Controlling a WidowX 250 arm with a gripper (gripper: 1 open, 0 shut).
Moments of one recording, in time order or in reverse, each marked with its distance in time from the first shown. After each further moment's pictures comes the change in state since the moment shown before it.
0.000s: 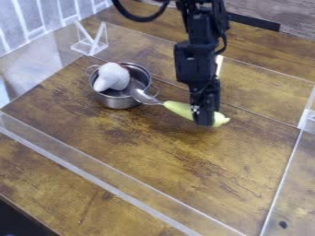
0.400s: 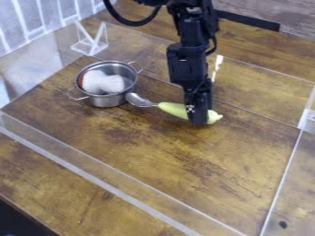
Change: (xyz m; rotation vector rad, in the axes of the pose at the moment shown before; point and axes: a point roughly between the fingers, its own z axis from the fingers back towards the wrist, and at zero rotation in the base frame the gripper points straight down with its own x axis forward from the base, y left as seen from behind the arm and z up) arm 0.009 -0.005 0.004 -0.007 0.017 0.068
